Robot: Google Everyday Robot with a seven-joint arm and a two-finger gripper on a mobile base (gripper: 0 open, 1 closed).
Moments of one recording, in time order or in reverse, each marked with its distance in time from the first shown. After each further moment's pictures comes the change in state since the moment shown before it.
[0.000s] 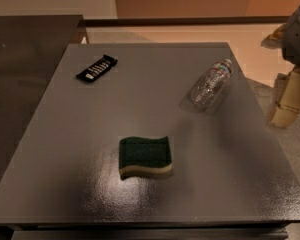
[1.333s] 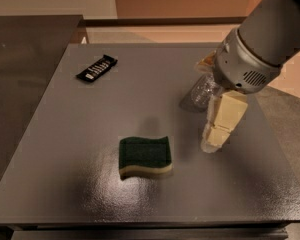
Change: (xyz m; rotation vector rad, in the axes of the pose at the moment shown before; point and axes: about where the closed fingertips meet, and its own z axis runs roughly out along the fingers) arm -0.098 0.045 0.059 -0.169 -0.227 -0.140
